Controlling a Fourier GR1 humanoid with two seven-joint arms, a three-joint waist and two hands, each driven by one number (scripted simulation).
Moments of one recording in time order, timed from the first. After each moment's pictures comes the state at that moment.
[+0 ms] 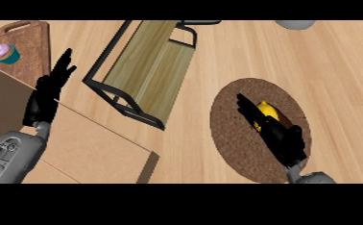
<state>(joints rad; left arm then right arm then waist) -0.31 0.57 -0.27 -1.30 0.16 0.34 0.09 -0.06 -0.29 0.33 -1.53 -0.19 0.12 0.10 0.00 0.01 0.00</state>
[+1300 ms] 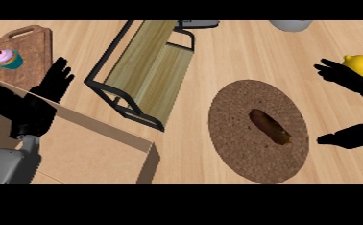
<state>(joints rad) -0.18 0.50 -0.12 -1.43 0.39 0.18 0.10 -0.15 -0.75 0.05 -1.55 -0.04 0.22 0.05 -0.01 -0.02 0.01</state>
